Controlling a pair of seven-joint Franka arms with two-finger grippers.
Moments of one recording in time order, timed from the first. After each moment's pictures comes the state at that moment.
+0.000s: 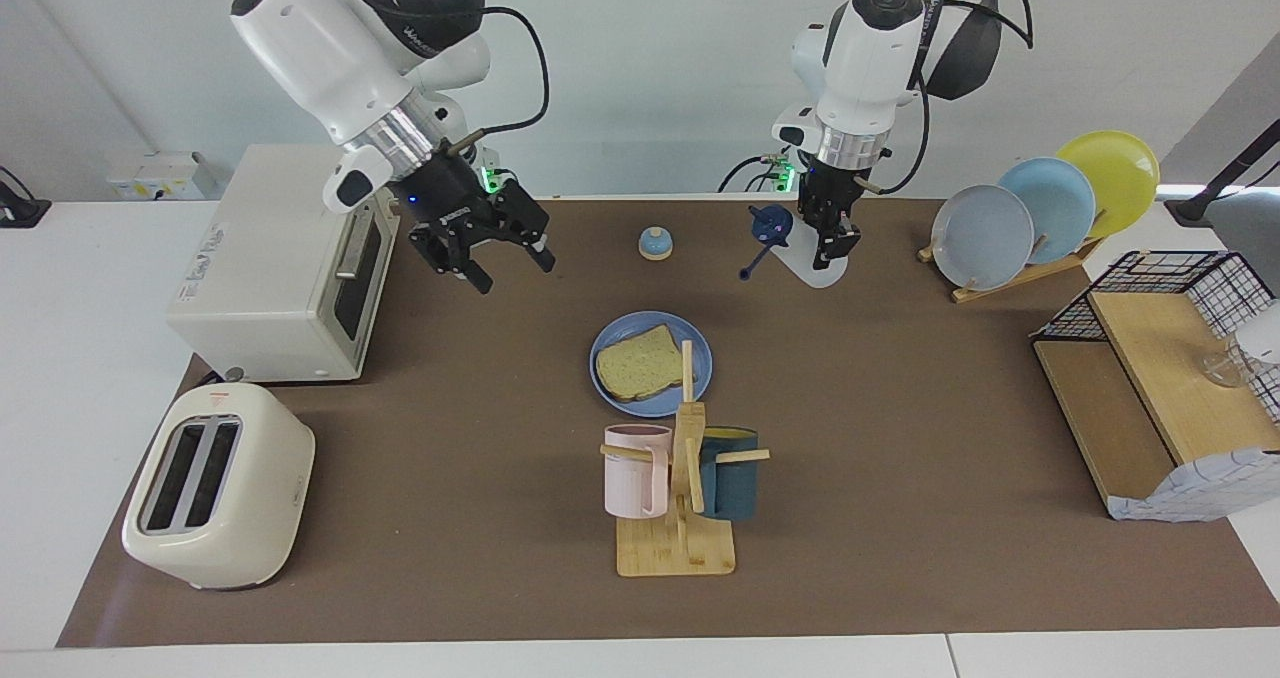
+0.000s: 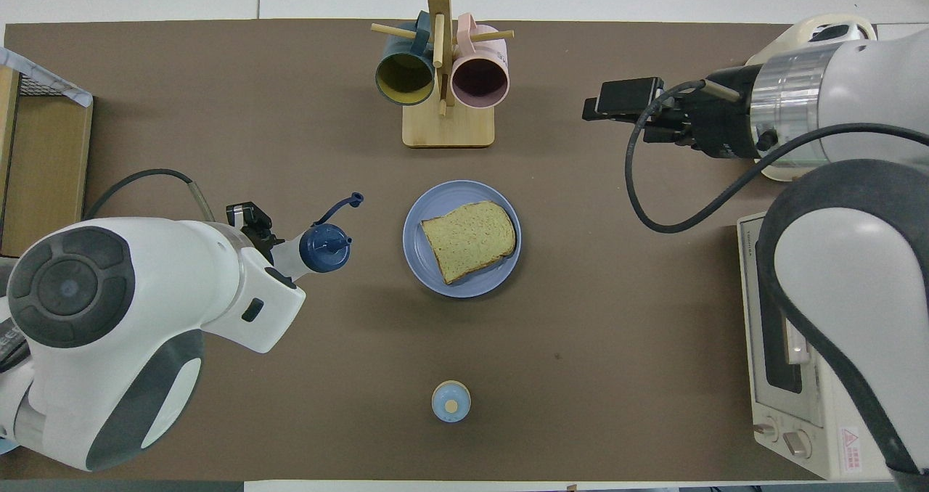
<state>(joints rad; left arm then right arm) -0.61 -0.22 0.12 -2.11 0.12 1.99 0.94 0.16 0.03 0.04 -1.71 0.46 2.07 0.21</state>
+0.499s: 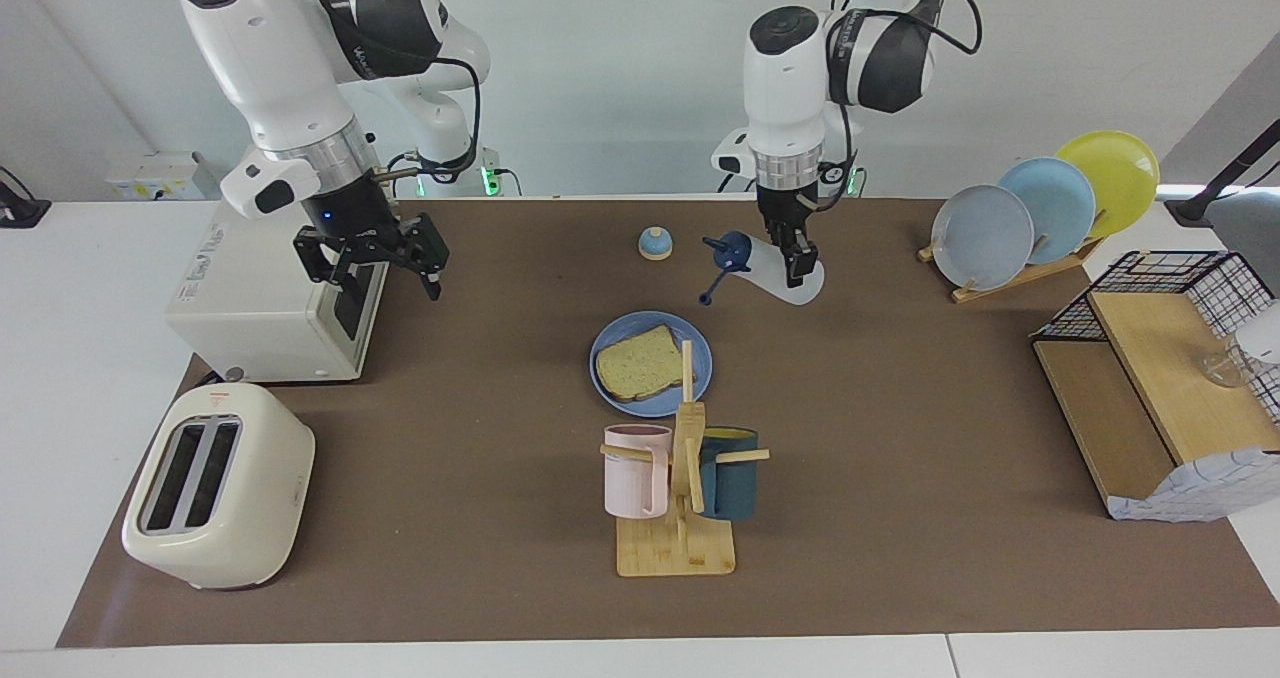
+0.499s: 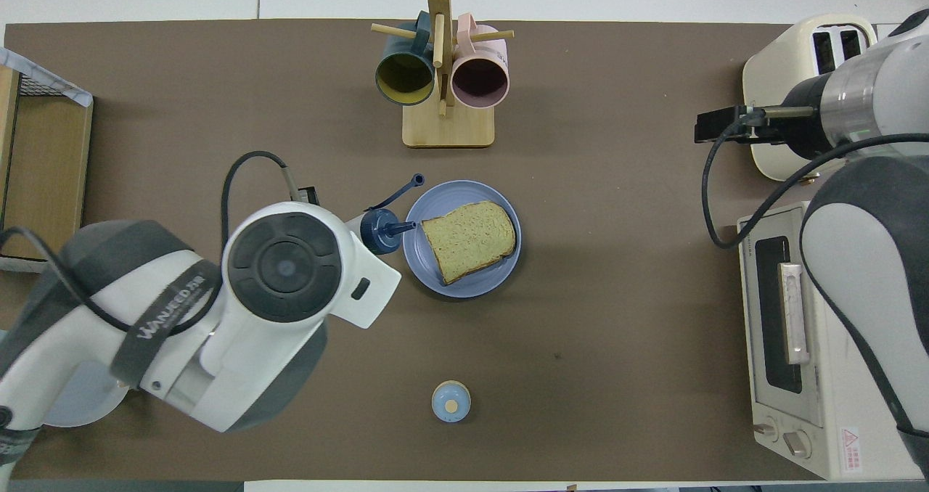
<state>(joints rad) -0.67 -0.01 0.02 -1.95 0.32 1.90 0.71 0.06 0.03 0.03 -1.68 0.06 1.91 0.09</state>
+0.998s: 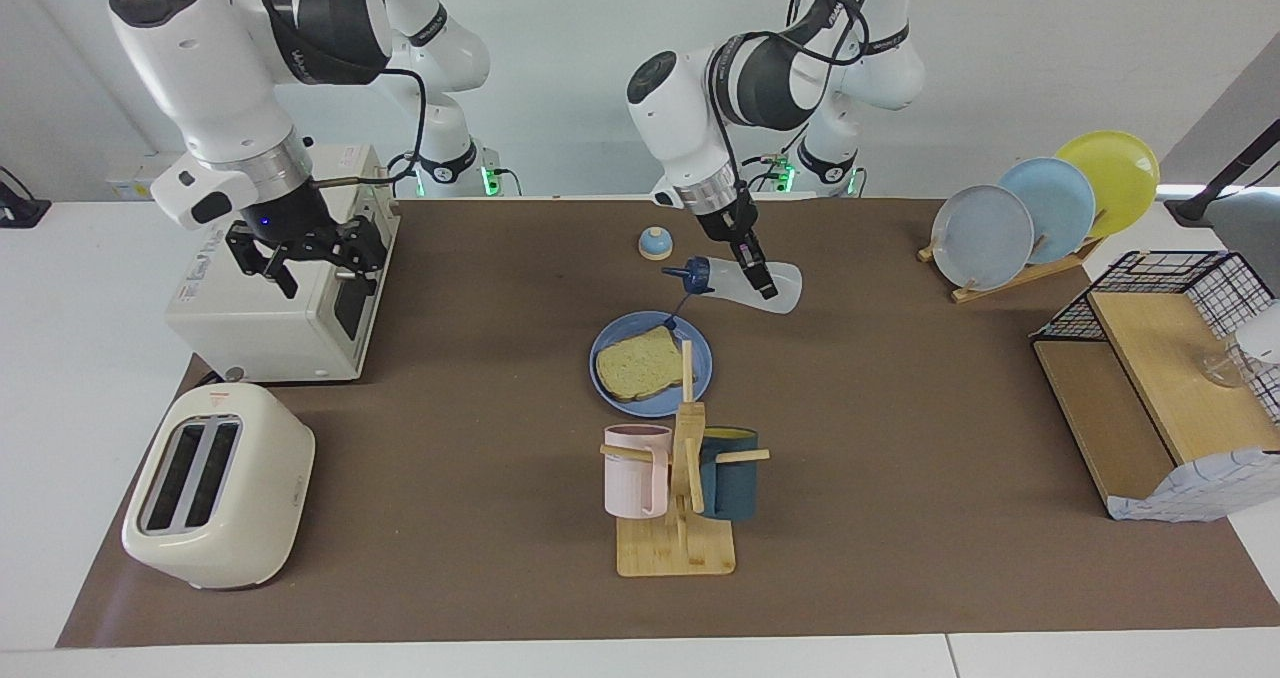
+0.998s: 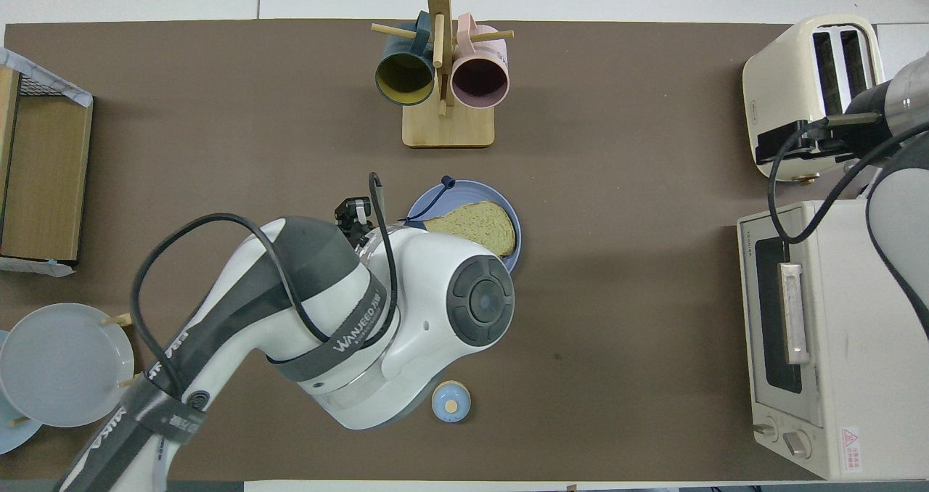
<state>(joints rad) -0.81 0.14 0.01 -1.83 0.59 1.70 0.57 -0.01 0.06 0.03 -1.62 0.01 1.71 0.00</state>
